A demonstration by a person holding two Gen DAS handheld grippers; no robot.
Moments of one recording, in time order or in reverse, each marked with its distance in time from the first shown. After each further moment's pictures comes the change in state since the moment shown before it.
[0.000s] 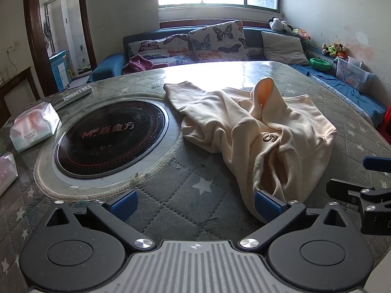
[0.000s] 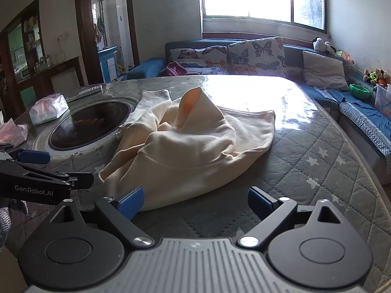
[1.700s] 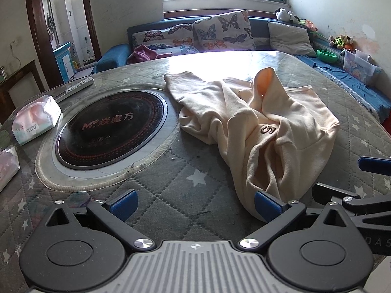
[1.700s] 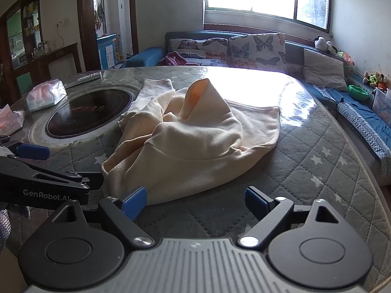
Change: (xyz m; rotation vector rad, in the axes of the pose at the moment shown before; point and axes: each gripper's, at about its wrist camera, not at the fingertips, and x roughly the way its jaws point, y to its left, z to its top) left arm 0.006 -0.012 0.002 -0.010 0.058 0.035; right arm 0.008 0.018 0.002 -0.042 0.054 -0.034
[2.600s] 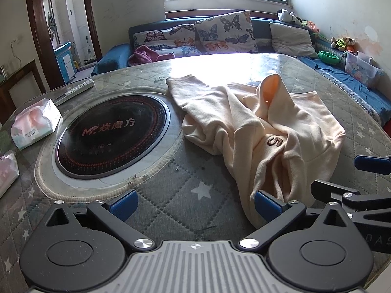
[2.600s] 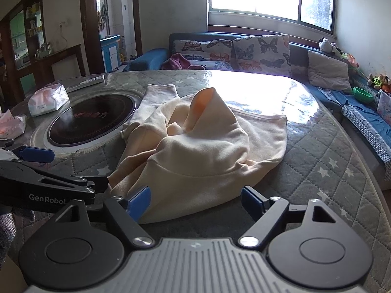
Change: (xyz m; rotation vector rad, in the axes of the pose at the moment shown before) left arm 0.009 0.006 0.015 -0.004 0.000 0.001; right arm 0.008 0.001 0.018 -0.005 -0.002 0.024
